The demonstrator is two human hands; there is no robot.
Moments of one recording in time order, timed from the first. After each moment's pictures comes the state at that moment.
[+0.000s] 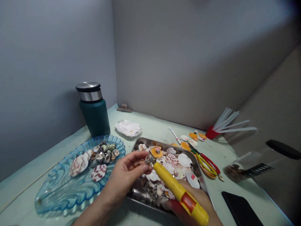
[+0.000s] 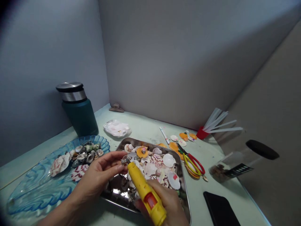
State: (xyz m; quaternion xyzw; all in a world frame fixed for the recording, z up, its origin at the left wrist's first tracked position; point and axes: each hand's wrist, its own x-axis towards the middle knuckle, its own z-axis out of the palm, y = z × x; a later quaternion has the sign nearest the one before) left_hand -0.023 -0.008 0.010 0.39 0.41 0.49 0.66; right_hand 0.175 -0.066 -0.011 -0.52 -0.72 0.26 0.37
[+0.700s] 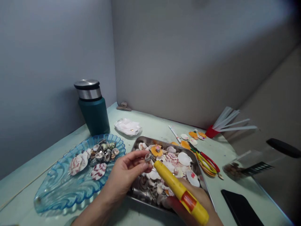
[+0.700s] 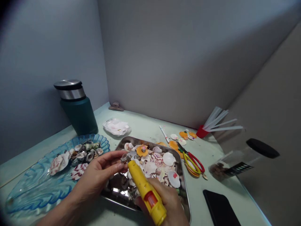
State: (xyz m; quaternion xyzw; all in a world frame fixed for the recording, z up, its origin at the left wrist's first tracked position) left_hand -0.022 -0.008 0.008 0.39 0.40 0.49 0.67; right_hand 0.171 -0.067 -0.002 -0.52 -0.71 0.29 0.38
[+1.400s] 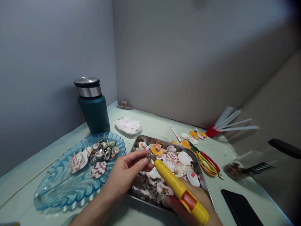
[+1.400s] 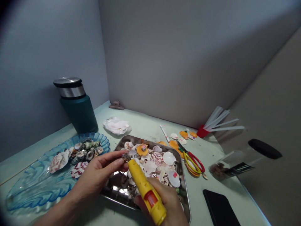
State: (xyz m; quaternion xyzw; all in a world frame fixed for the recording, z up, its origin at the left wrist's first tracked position) left_hand -0.024 -0.008 0.006 0.40 0.41 0.48 0.67; right_hand 0.174 -0.068 -0.014 -0.54 -0.70 0.26 0.38
